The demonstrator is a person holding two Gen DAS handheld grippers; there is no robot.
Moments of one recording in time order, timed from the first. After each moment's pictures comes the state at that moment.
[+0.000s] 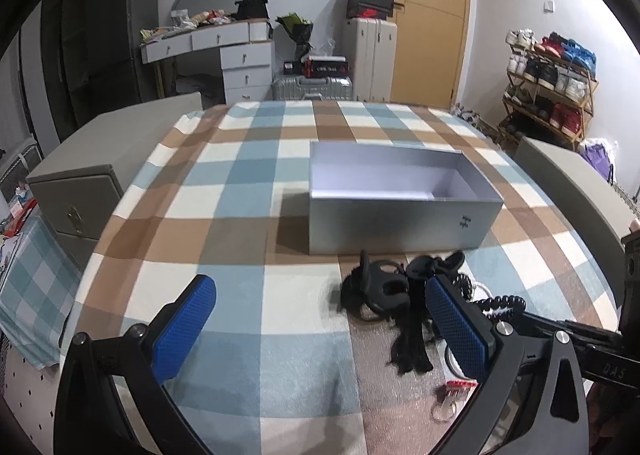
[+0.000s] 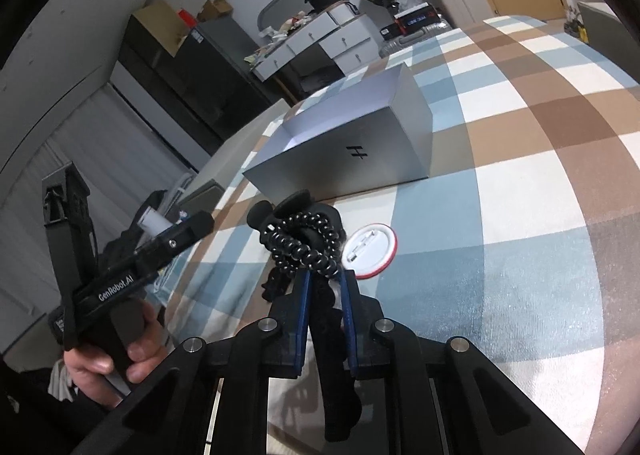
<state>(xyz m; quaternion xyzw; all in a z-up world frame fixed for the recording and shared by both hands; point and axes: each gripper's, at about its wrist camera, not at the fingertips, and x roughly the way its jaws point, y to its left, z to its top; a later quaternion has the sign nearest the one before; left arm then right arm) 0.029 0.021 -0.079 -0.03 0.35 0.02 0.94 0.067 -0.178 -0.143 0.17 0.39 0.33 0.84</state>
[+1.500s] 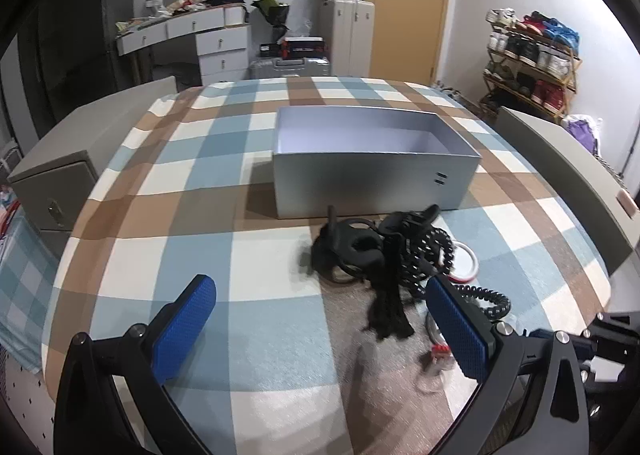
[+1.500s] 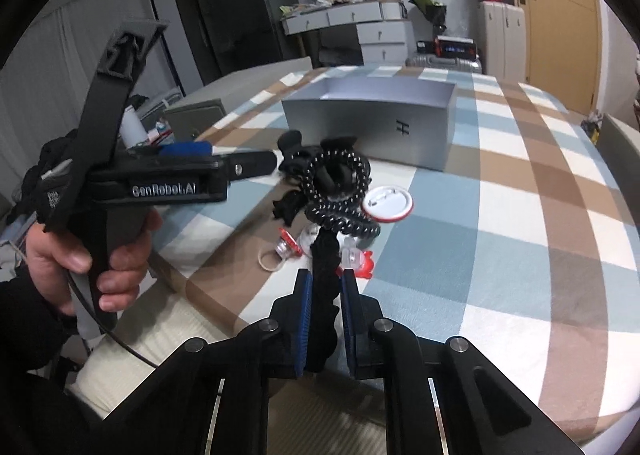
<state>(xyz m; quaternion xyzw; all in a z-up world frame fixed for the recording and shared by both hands) 0.020 0.006 -0.090 -0.02 0.38 -0.02 0.93 0.001 -0.155 -0.124 -0.04 0.36 0.32 0.87</state>
